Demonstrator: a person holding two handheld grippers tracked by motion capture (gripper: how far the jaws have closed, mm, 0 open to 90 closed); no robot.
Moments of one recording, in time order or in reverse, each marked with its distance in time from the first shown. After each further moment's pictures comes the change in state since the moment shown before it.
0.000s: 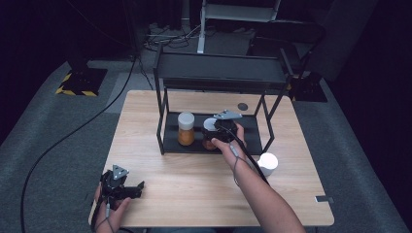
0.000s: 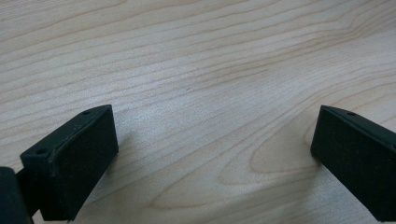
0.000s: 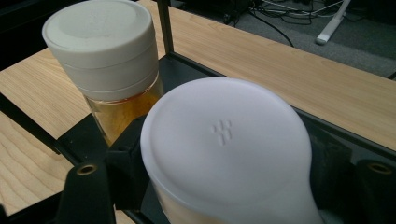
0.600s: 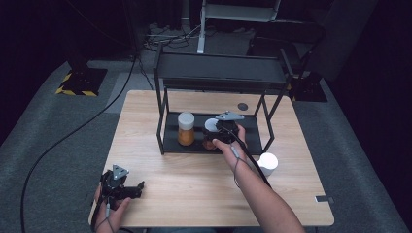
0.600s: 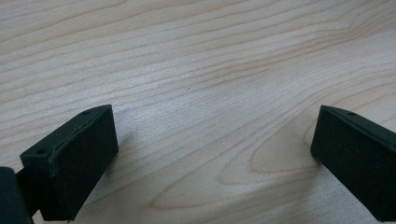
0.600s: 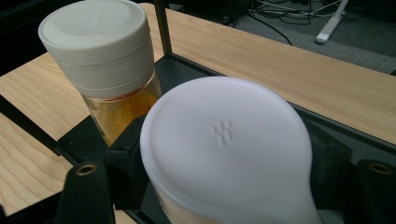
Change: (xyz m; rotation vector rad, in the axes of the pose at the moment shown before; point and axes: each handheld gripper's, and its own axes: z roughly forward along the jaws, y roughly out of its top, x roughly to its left) left arm 0.000 0.000 0.000 0.000 0.000 0.001; right arm -0.002 -0.004 -0.002 -0.015 -0.001 0.014
